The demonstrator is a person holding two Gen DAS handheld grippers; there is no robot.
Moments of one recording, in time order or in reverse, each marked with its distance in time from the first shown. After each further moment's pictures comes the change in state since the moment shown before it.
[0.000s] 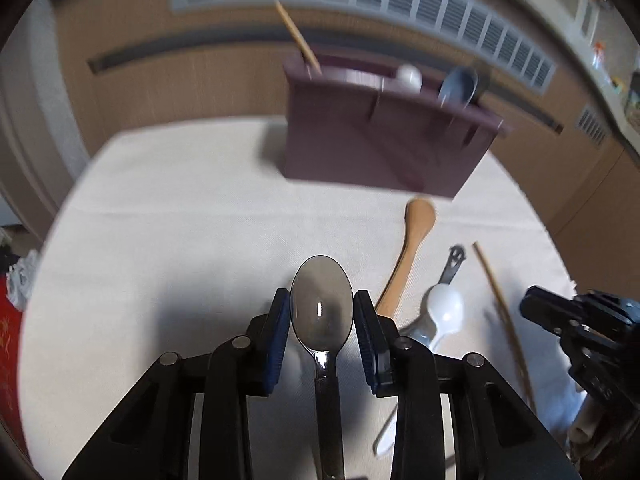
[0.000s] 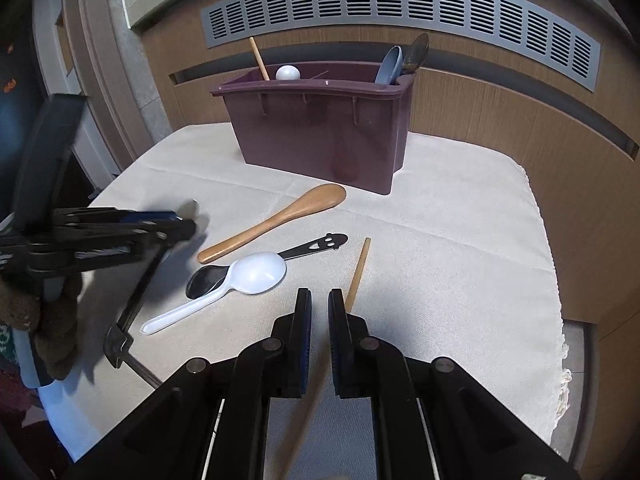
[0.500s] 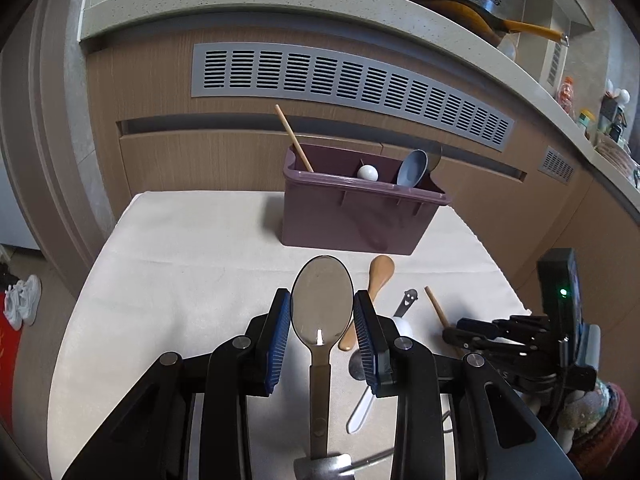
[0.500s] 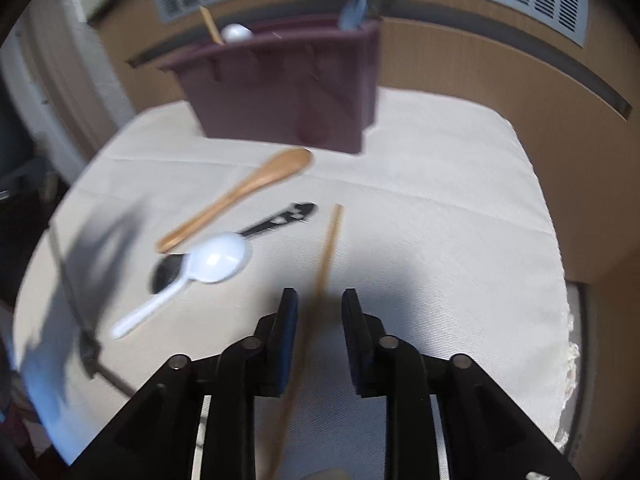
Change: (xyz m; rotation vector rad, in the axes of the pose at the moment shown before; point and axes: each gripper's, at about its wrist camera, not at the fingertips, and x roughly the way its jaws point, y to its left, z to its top) left arm -0.070 -0.005 0.002 0.007 -0.184 -0.046; right arm 0.032 -0.012 0.002 0.096 0.150 -0.090
